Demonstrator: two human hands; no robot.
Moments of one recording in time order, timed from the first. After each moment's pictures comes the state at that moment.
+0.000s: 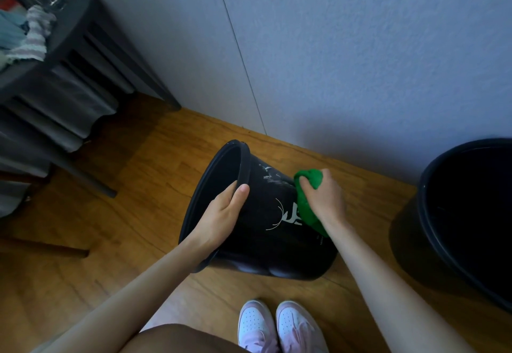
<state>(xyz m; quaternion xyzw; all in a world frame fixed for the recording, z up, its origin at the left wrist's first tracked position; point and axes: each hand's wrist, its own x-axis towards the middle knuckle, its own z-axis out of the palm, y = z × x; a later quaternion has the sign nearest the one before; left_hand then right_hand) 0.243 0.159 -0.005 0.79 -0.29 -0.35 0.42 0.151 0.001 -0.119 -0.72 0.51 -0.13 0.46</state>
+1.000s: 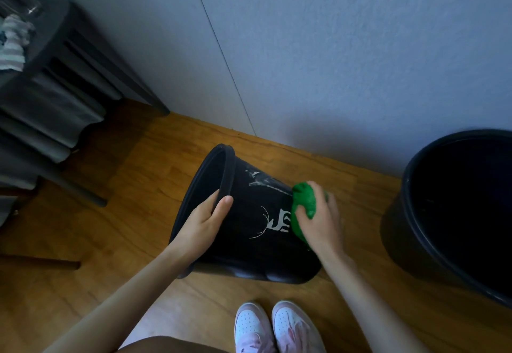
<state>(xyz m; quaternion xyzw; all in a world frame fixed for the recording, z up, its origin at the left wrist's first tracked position) 0.240 0.168 -0.001 0.79 -0.31 -0.35 0.40 0.108 0.036 -0.116 -0.73 0.49 -0.15 0.45</state>
